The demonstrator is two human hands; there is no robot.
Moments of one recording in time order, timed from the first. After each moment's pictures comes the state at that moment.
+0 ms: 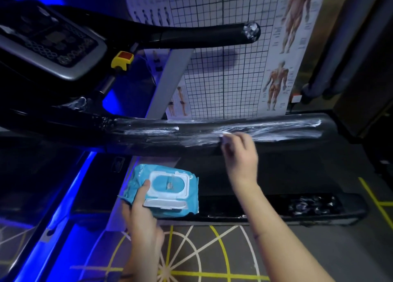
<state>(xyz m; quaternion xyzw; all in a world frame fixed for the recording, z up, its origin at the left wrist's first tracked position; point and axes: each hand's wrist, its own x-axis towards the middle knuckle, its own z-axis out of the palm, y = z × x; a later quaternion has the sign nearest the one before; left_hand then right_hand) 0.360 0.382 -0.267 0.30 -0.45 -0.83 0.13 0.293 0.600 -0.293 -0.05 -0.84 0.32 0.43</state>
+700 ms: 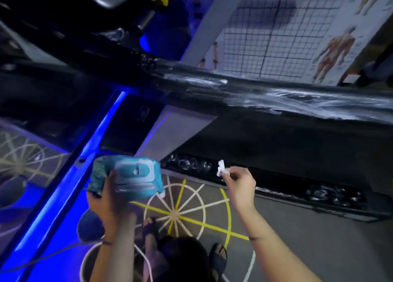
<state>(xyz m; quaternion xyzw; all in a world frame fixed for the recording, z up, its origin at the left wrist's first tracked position) 0.397 0.239 -0.334 0.41 -0.38 -0.77 0.32 0.370 0.512 -0.423 -0.20 -0.83 0.52 0.01</state>
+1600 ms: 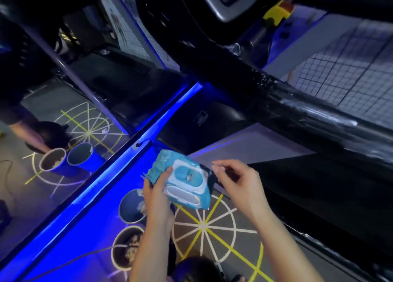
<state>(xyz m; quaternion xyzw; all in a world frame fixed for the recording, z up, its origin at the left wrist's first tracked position) 0.419 0.164 -0.303 0.44 -0.39 -0.77 0.24 0.345 0.335 -0.290 0.14 -0.78 0.61 -0.07</state>
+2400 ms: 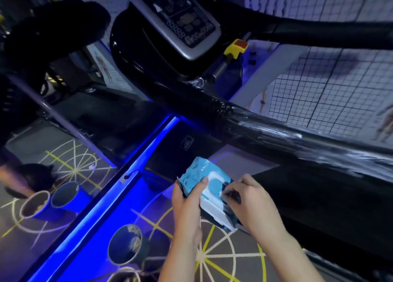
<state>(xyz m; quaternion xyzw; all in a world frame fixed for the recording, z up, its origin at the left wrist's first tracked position) 0.378 0.266 -0.264 0.32 -0.52 -0.79 0.13 0.340 0.409 -0.264 0.16 -0.93 0.34 0.02</state>
